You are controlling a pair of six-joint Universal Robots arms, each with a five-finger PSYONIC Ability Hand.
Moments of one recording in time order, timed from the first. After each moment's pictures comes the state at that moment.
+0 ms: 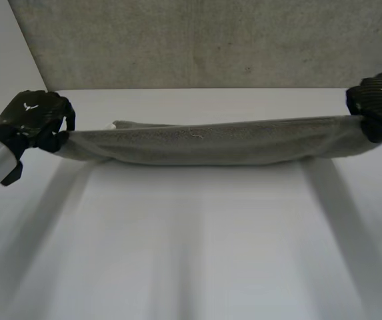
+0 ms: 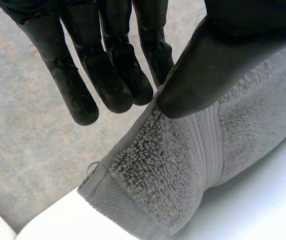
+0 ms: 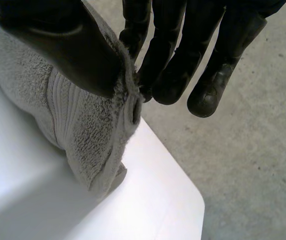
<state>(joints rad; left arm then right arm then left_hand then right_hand) 4.73 -1.73 -1.70 3.38 -1.03 3.39 1.60 -1.49 1.50 0.16 1.23 2.52 1.31 1.36 1.35 1.37 1.14 1.34 1.34 1.36 1.35 1.17</state>
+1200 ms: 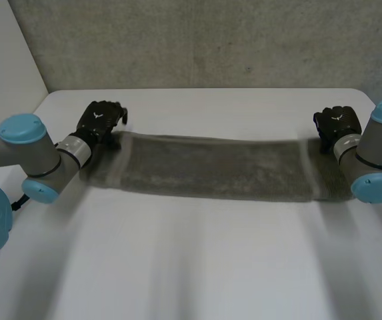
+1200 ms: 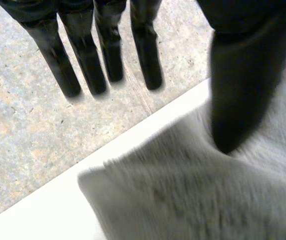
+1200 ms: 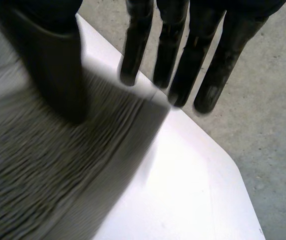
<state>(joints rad) 4.54 -2.65 -0.82 3.48 -1.12 3.34 1.72 -0.59 0.86 -0.12 1.50 2.66 0.46 0.45 0.48 0.46 0.26 0.55 0.54 0.58 0.58 0.37</state>
